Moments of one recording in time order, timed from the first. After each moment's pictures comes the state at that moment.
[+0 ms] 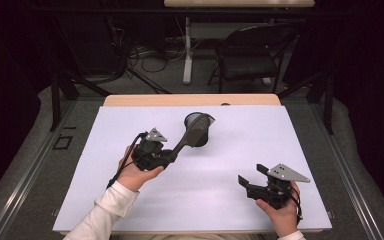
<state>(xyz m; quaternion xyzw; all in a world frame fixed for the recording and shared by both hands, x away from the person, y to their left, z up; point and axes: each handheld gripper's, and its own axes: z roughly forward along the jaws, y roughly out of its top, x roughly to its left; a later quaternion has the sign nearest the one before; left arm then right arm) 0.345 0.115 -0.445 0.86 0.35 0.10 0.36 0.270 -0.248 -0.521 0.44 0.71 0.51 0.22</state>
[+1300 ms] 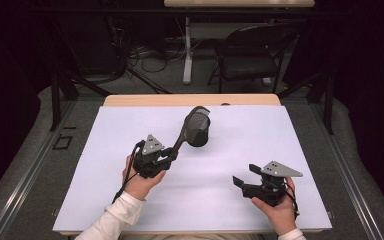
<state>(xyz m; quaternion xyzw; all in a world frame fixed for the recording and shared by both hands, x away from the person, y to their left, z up) 0.330 0.116 -0.470 0.81 0.36 0.18 0.44 0.278 -0.236 -0.518 0.42 0.73 0.50 0.19</state>
